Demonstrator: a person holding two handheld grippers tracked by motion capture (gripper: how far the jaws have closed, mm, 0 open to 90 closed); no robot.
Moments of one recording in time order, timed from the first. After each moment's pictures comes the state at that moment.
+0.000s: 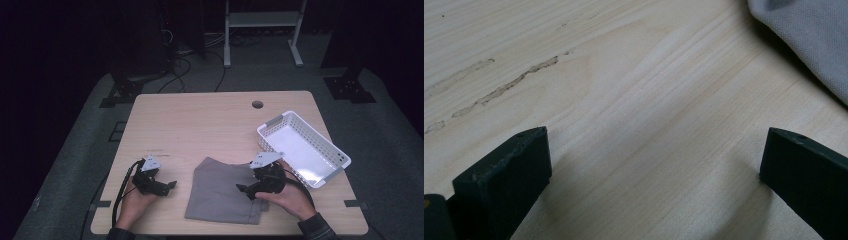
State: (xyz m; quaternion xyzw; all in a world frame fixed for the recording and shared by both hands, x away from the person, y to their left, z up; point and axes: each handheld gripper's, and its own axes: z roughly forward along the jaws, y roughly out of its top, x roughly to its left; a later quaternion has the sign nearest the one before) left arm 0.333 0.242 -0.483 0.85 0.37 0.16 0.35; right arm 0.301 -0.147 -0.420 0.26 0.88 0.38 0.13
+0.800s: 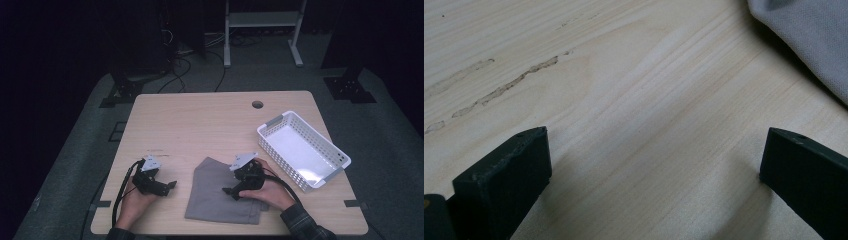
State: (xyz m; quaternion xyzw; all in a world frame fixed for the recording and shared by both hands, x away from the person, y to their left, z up) left arm 0.333 0.242 -0.483 0.85 0.37 0.16 0.35; right arm 0.332 -0.105 -0.463 0.22 0.91 0.35 0.09
